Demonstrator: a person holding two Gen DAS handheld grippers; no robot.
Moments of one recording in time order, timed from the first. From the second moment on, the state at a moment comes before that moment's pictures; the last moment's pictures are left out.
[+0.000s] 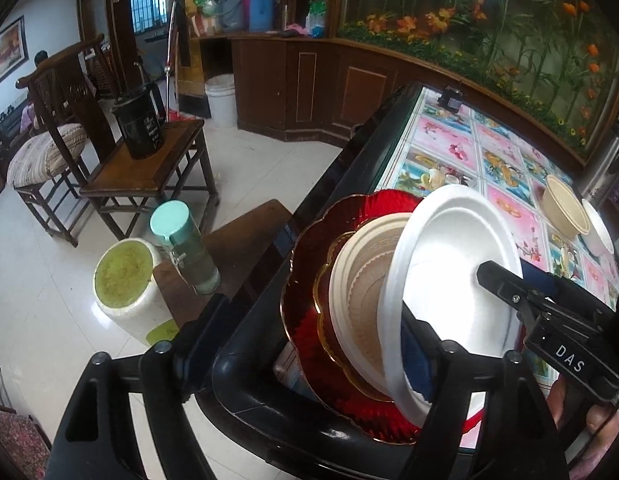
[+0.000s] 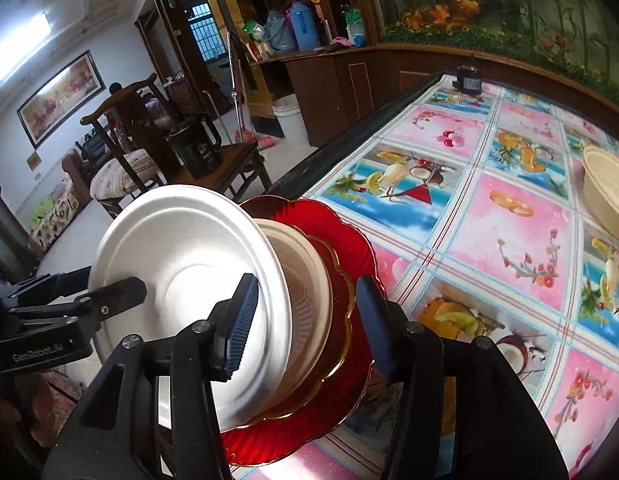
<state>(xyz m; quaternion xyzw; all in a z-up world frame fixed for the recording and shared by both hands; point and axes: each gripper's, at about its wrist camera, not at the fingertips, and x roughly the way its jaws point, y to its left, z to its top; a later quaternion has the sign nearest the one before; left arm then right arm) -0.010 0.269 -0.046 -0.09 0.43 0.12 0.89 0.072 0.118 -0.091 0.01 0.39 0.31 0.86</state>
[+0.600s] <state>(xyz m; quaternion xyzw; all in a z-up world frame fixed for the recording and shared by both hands) -0.023 0.279 -0.034 -0.04 0.37 0.11 0.92 0.075 0.111 -0.091 0.03 0.39 0.29 0.87</state>
